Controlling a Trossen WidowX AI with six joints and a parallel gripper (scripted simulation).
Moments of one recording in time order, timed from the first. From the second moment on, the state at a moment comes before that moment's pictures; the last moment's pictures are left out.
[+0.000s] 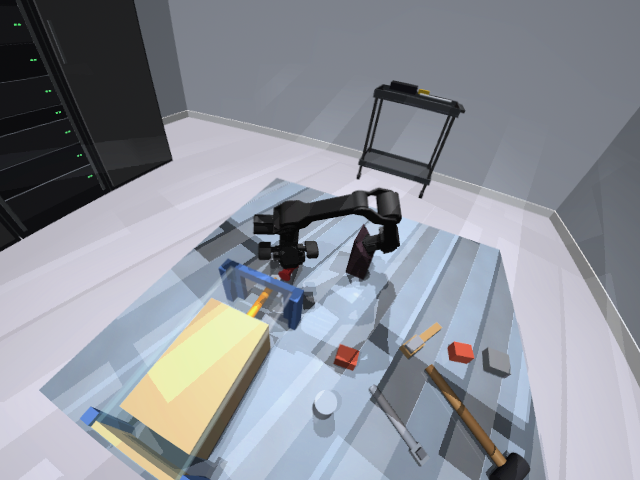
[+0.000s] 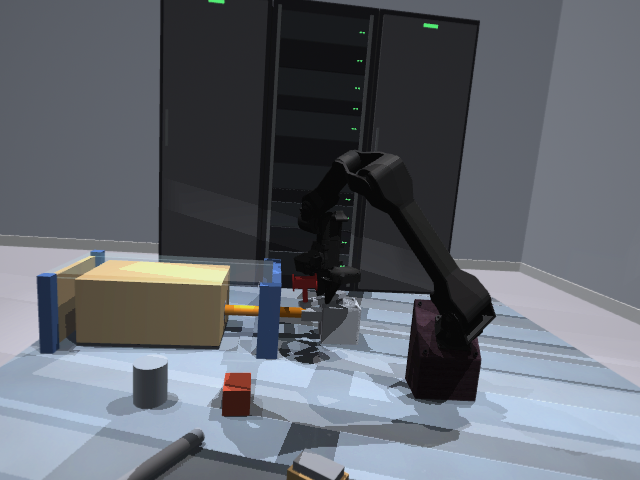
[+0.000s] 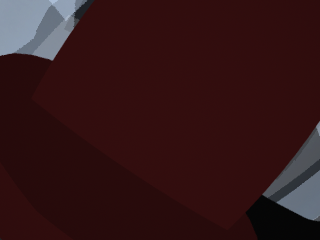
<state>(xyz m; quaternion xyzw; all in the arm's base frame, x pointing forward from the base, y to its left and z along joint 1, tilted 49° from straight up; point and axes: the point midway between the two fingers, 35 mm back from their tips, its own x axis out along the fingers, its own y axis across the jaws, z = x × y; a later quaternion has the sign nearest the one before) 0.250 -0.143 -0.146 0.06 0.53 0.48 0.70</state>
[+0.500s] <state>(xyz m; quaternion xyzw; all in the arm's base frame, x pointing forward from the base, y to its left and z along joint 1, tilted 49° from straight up) 0.249 -0.144 -0.145 0.06 0.52 0.48 0.70</state>
